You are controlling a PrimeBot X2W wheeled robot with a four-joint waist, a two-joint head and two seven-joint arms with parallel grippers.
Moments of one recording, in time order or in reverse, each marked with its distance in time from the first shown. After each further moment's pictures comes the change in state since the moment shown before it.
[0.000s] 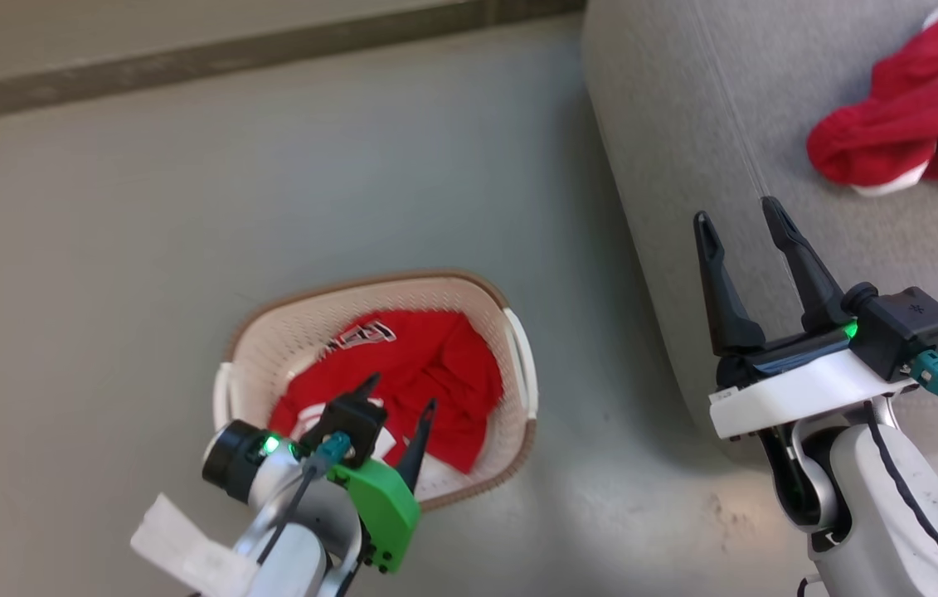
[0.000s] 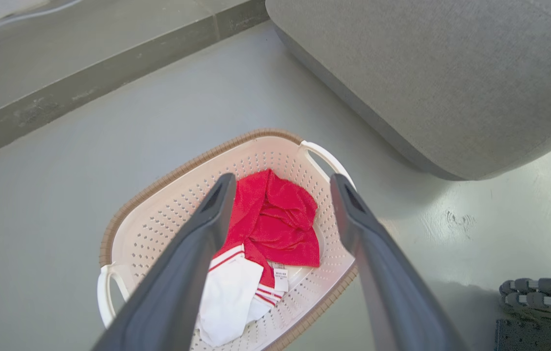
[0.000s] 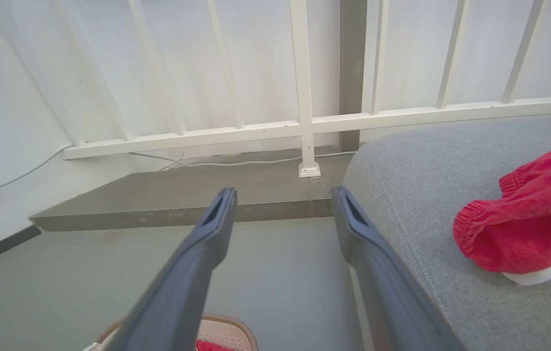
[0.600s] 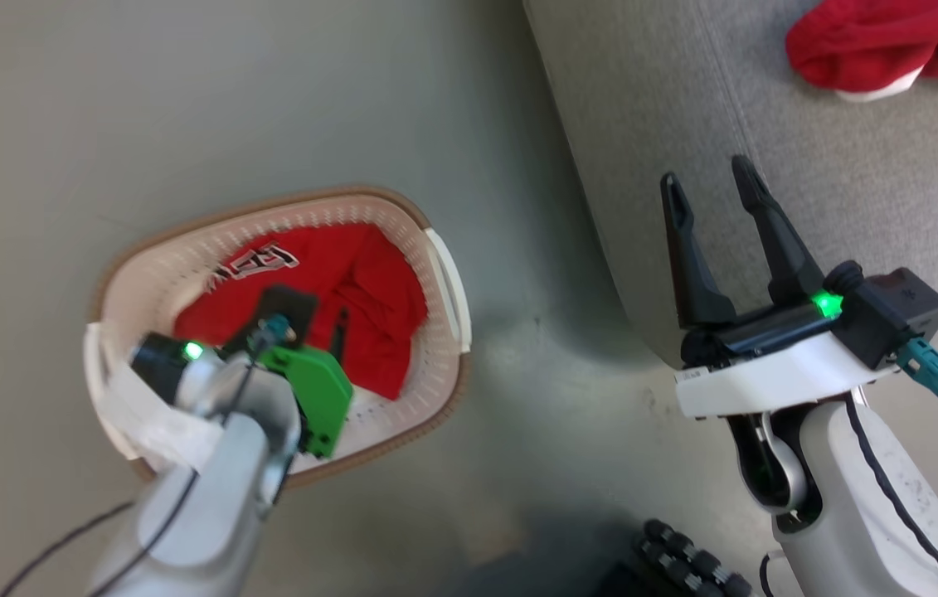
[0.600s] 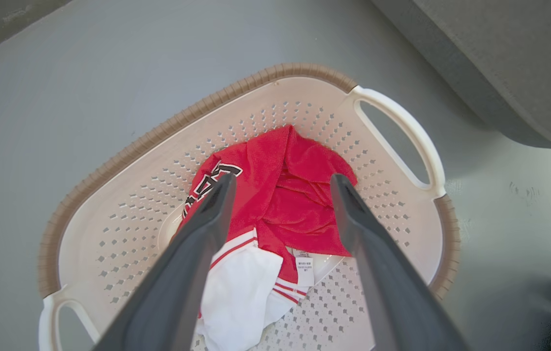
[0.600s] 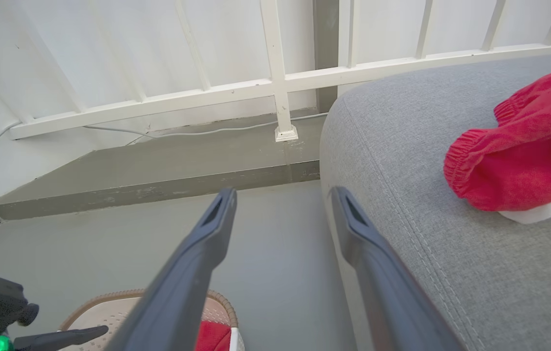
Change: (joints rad) left arm -0.225 0.004 0.077 0.225 0.032 0.031 0.079; right arm -0.049 0.058 0.035 -0.048 0.002 -0.001 -0.031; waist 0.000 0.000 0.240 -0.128
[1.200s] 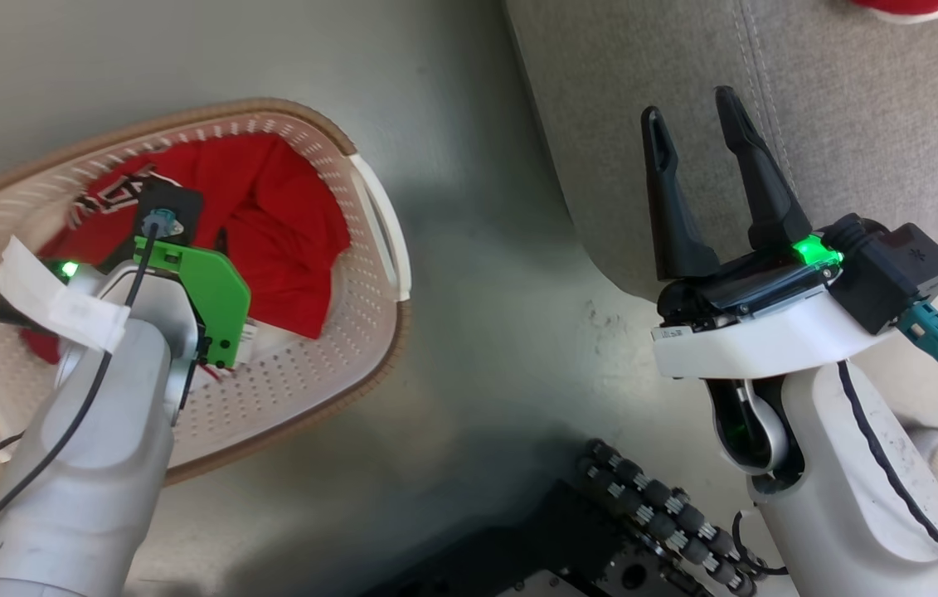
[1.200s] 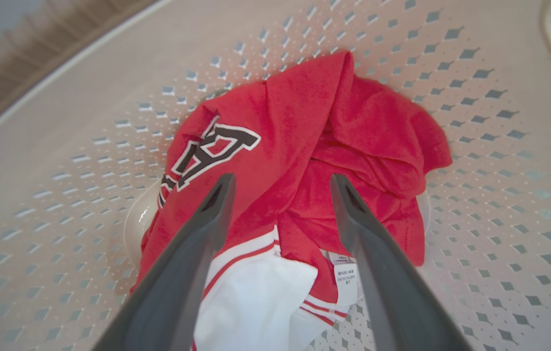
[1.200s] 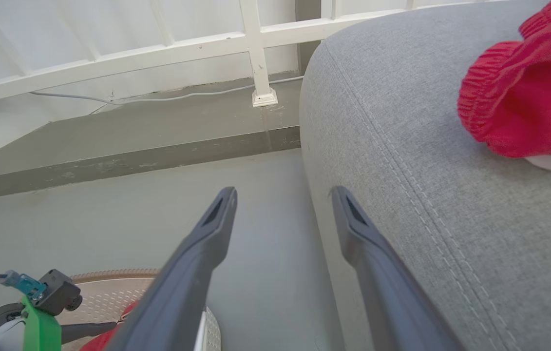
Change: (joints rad) left arm -0.226 0.079 0.066 0.184 0.010 0.014 0.083; right arm -0.108 0.037 0.031 -0.007 0.029 0.002 -0.036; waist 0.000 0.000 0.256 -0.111
